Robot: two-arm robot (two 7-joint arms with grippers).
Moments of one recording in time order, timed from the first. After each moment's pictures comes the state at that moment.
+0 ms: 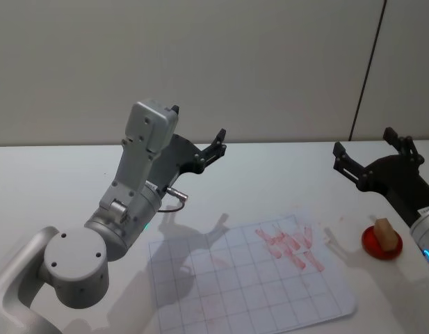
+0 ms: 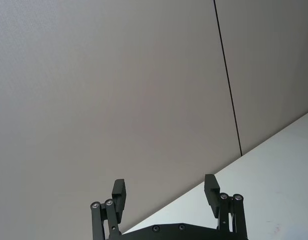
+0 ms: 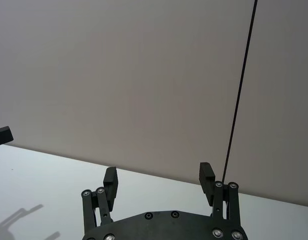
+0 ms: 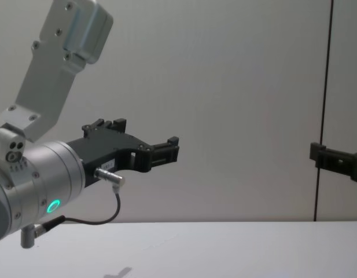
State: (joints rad) left arm -0.24 0.38 0.45 -1.63 -0.20 0.01 -0.01; right arm -0.01 0.34 -0.23 -1.77 0.29 0.03 0.07
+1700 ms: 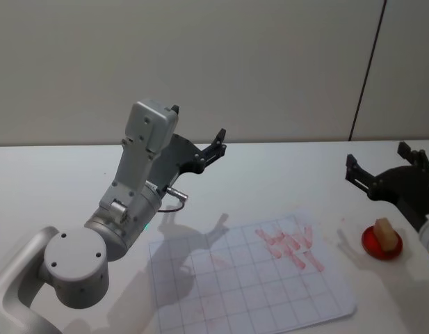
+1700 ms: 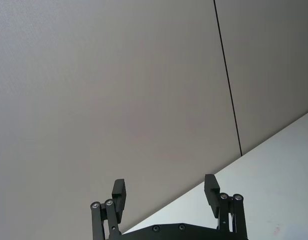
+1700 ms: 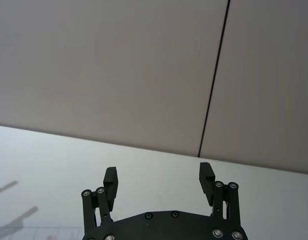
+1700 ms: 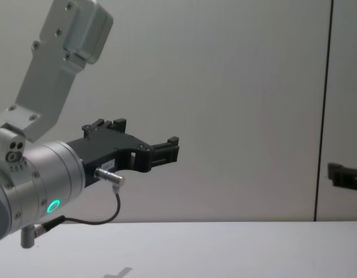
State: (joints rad) left arm -0.24 0.38 0.45 -1.63 -0.20 0.01 -0.01; right arm -0.04 0.35 -0.22 -1.83 0.27 0.21 -0.03
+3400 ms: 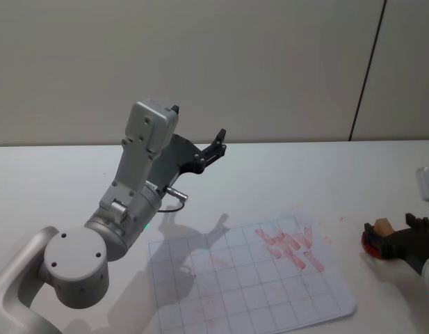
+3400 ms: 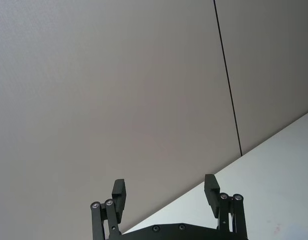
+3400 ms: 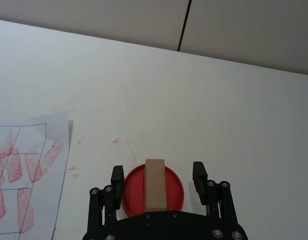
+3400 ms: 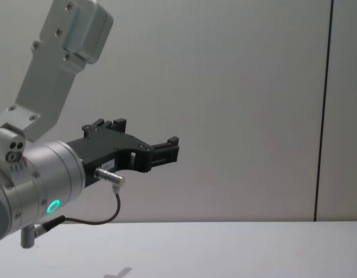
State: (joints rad) left arm -0.24 0.38 0.45 -1.63 -0.20 0.01 -0.01; right arm -0.05 0.33 -0.20 -1.74 0.21 0.51 -0.05
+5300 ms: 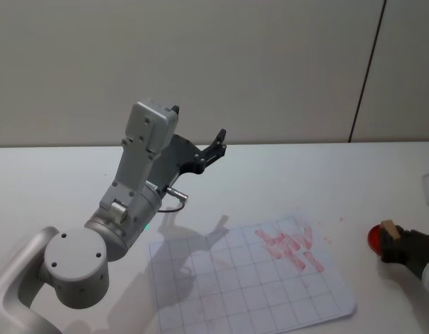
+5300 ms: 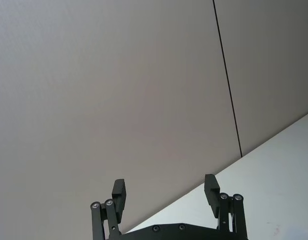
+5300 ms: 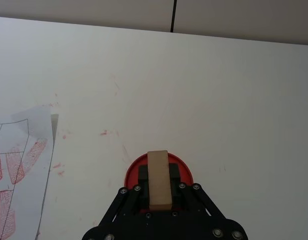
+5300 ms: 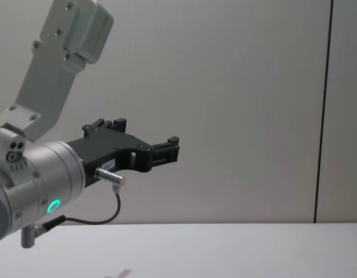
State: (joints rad) left arm -0.24 0.38 0.45 -1.63 -0.20 0.01 -0.01; right arm -0.03 0.29 -0.16 -1.64 0.25 0.51 -0.03
